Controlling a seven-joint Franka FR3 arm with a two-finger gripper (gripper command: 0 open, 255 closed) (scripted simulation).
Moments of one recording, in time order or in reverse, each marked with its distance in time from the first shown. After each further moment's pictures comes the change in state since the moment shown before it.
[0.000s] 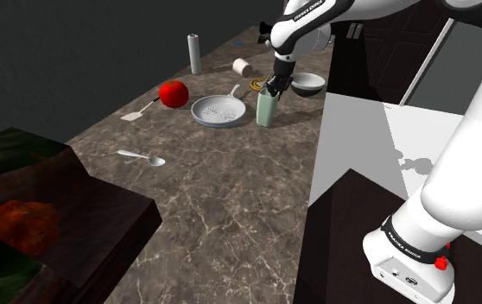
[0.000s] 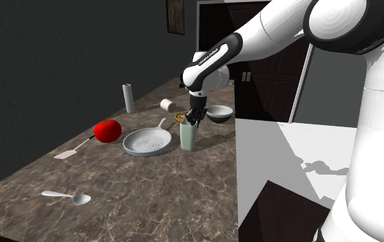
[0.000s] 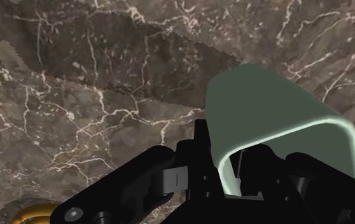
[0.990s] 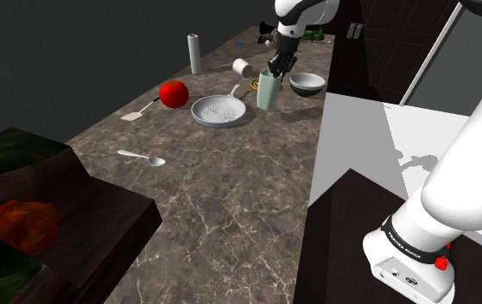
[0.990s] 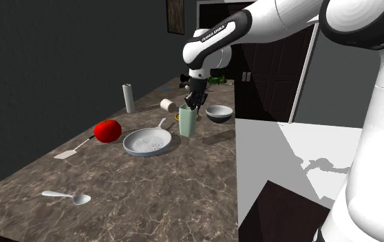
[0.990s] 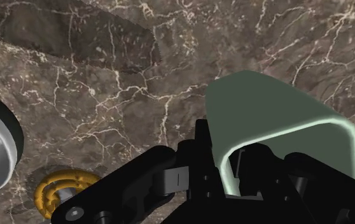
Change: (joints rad) arm 0.002 -0.070 -0.005 0.111 -0.022 -0.179 0.022
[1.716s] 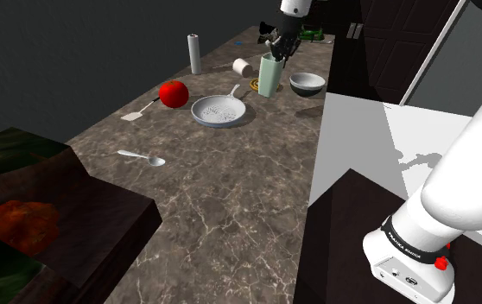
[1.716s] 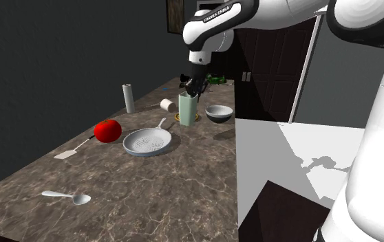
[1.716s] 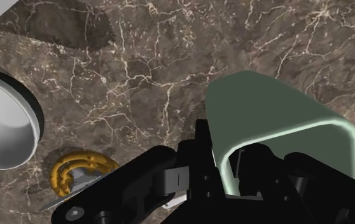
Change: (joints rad) arm 0.000 -0.031 -0.002 0.110 -0.010 -0.140 0.012
